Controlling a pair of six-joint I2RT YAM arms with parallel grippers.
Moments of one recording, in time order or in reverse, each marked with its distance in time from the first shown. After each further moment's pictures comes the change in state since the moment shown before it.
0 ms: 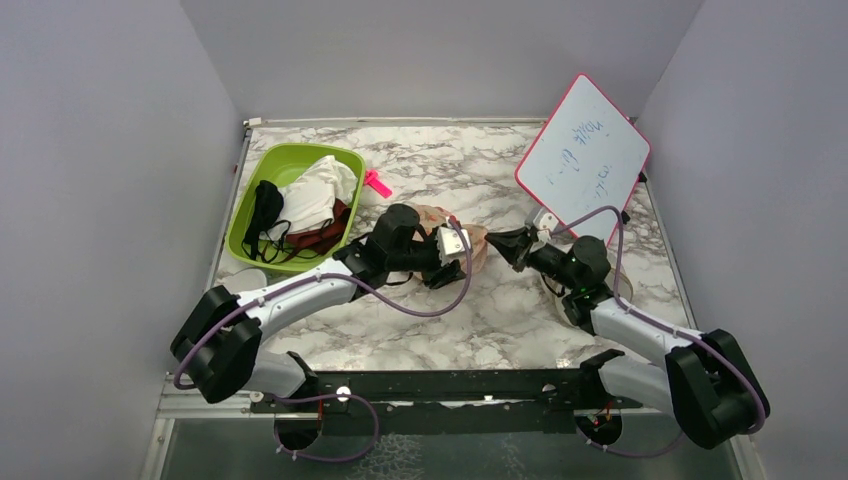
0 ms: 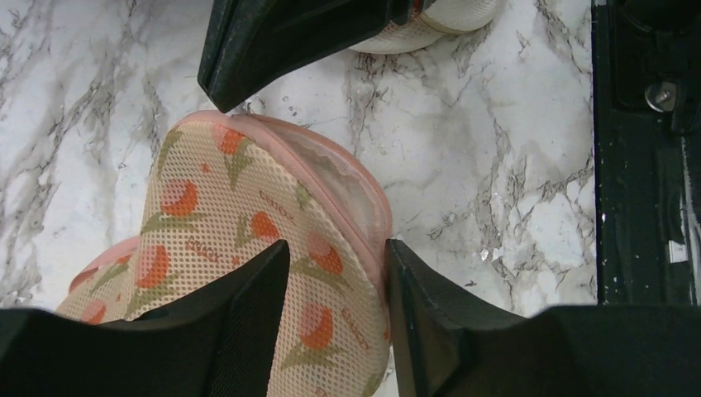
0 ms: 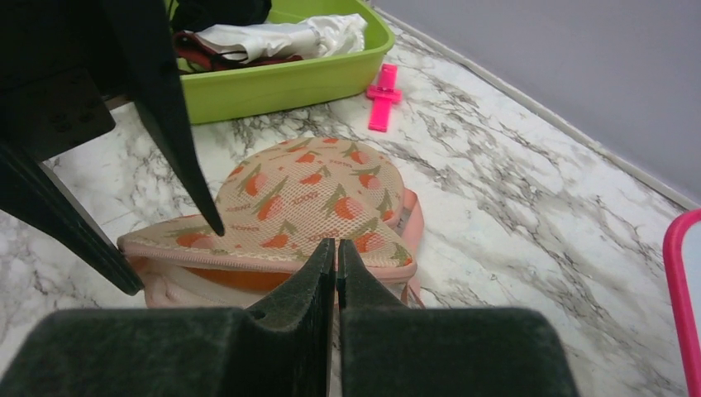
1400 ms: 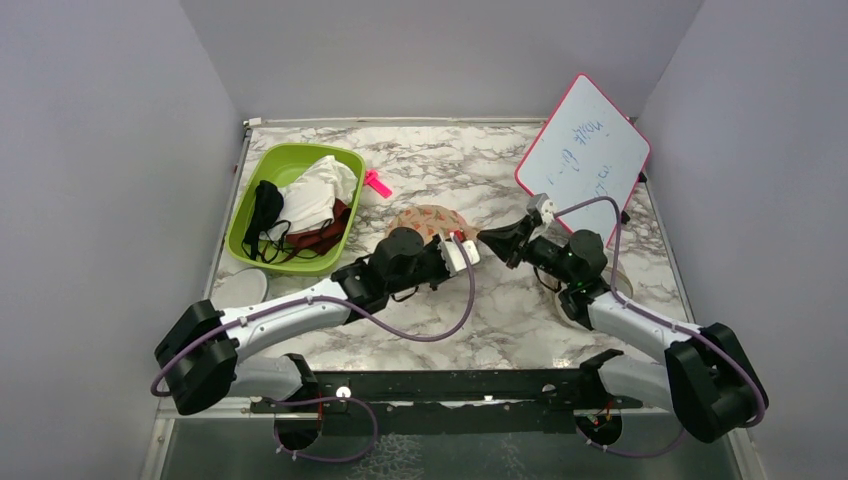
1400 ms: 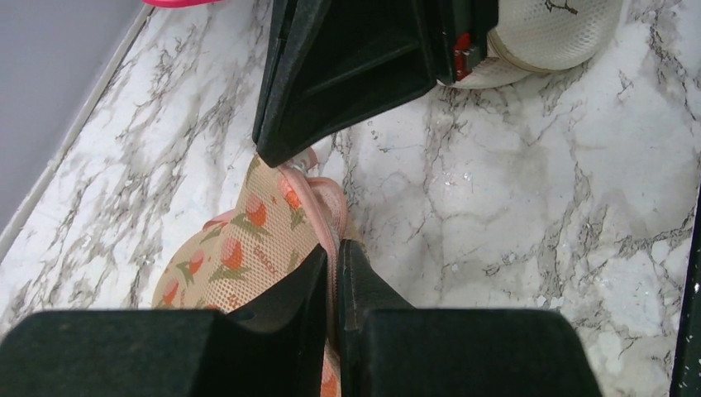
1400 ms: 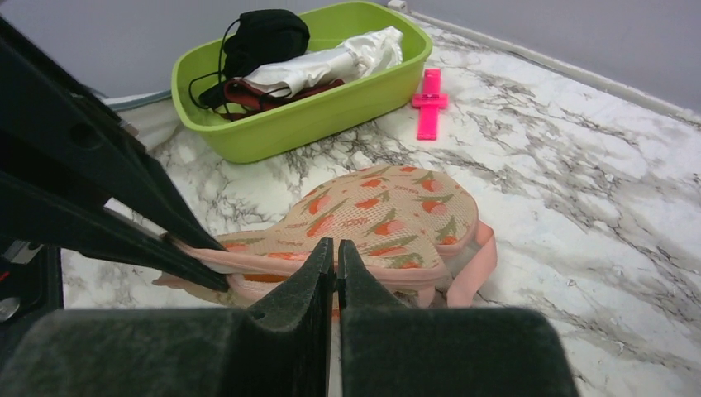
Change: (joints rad) left arm -0.172 -0.084 -0.048 0.099 -0.402 -0.015; right arm 0.035 0.008 0.055 -0.035 0.007 0.217
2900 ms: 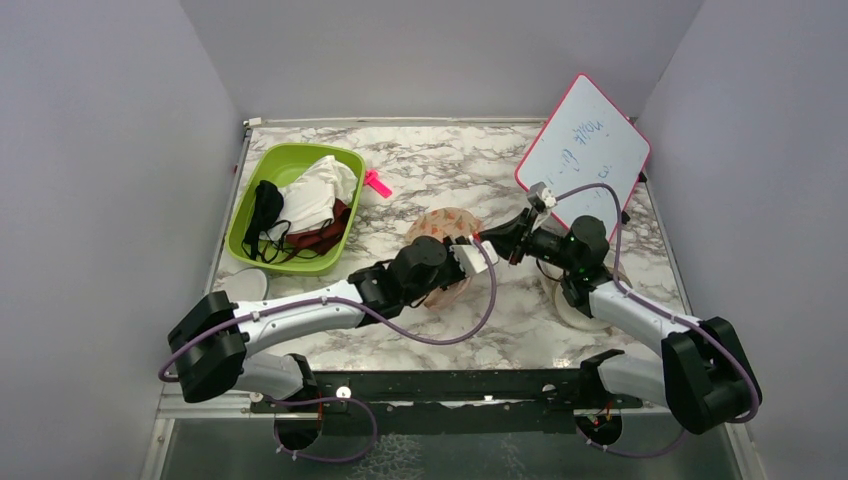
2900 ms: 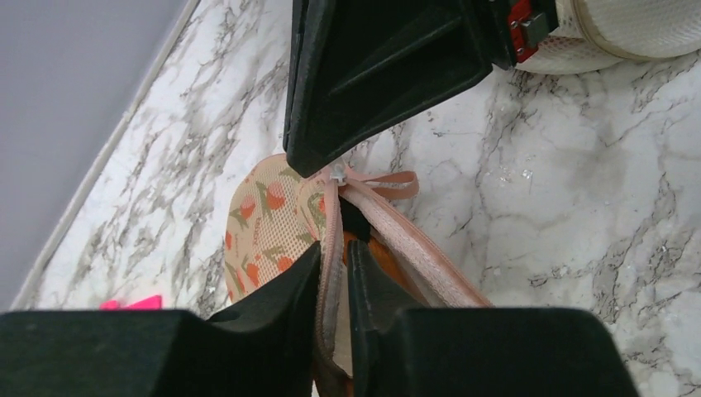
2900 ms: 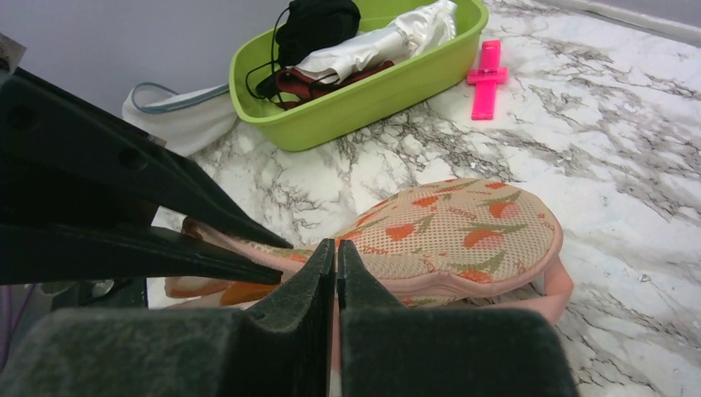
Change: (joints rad) left arm -0.103 0.058 0.060 -0.048 -0.311 0.011; right arm -0.074 0.061 0.077 -0.058 -0.207 0.145
